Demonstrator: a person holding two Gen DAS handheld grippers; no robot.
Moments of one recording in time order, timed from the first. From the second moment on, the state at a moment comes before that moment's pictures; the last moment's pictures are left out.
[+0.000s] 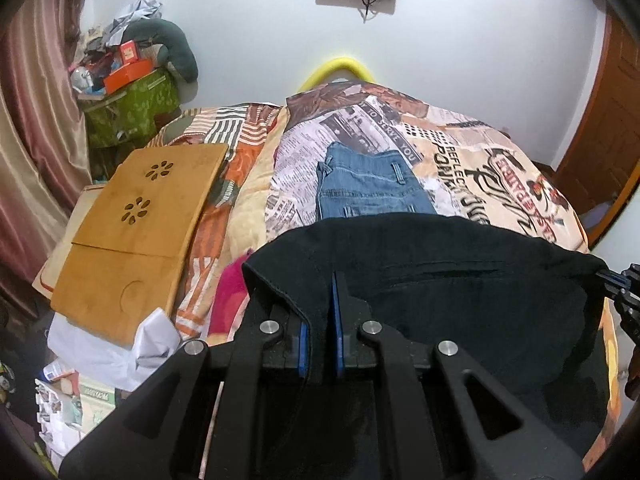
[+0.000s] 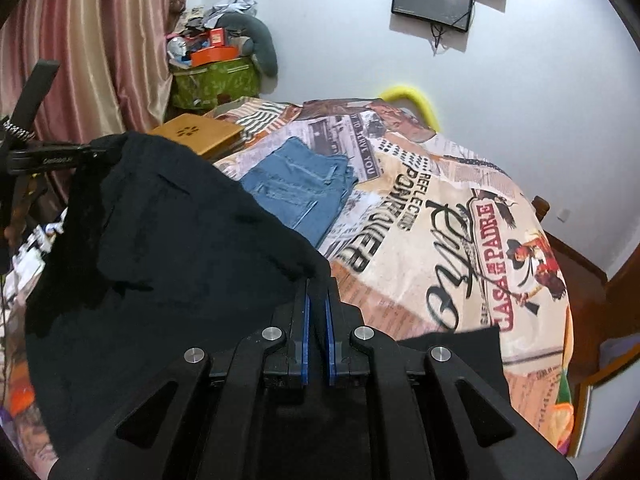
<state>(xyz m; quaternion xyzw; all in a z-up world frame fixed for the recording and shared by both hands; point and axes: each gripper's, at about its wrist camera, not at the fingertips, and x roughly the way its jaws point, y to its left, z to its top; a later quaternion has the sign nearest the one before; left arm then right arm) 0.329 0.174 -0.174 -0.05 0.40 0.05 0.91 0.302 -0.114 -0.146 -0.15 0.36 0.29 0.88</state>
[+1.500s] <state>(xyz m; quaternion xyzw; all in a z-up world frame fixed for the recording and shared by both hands) 0.119 0.201 -0.251 -0.10 0.49 0.10 0.86 0.142 -0.142 -0.185 -0.09 0.45 0.32 0.83</state>
